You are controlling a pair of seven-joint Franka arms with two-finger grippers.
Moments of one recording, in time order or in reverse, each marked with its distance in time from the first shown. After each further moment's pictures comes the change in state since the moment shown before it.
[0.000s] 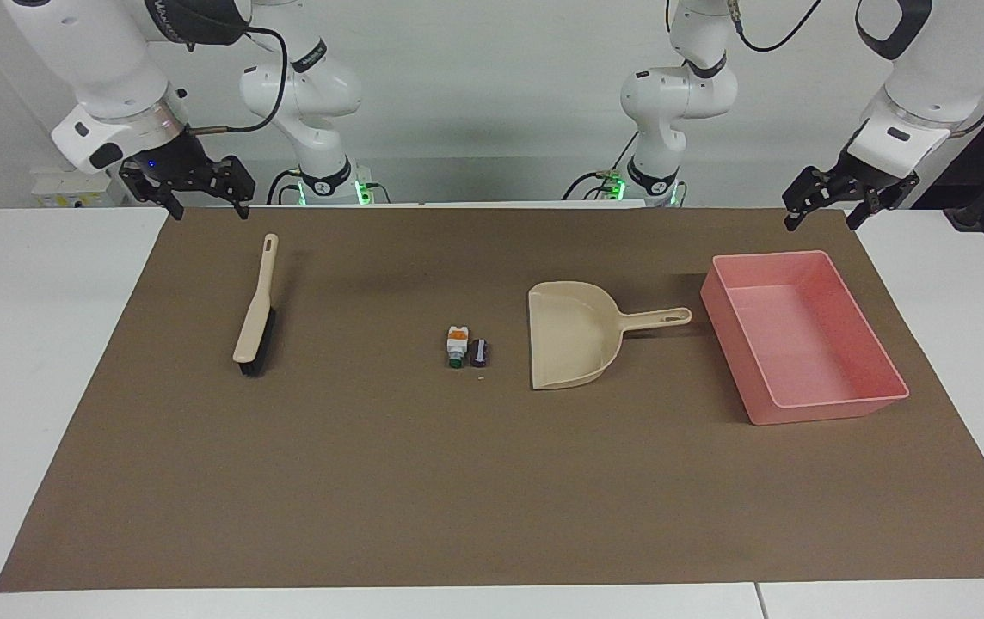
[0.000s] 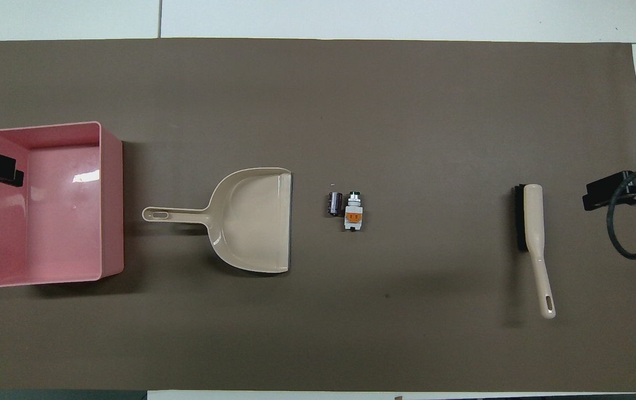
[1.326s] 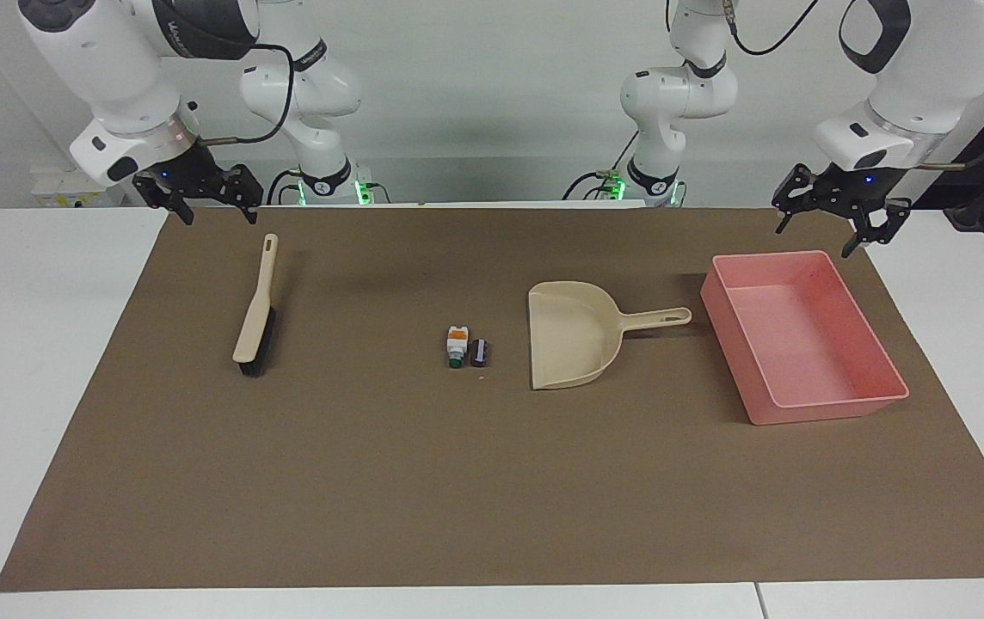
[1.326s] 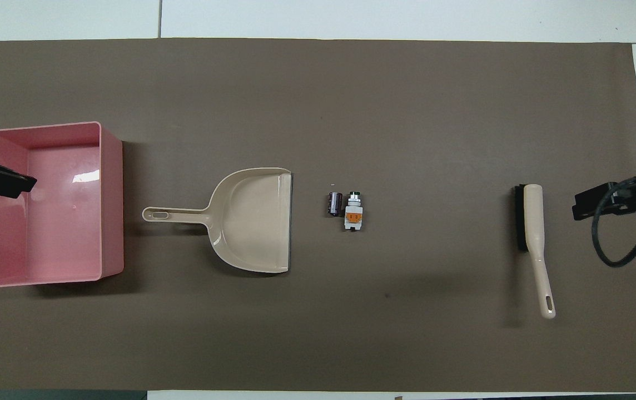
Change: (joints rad) left arm -0.030 -0.008 -0.011 -0.074 -0.004 0.145 0.665; right arm 0.001 -0.068 0.000 -0.195 0.003 0.111 0.000
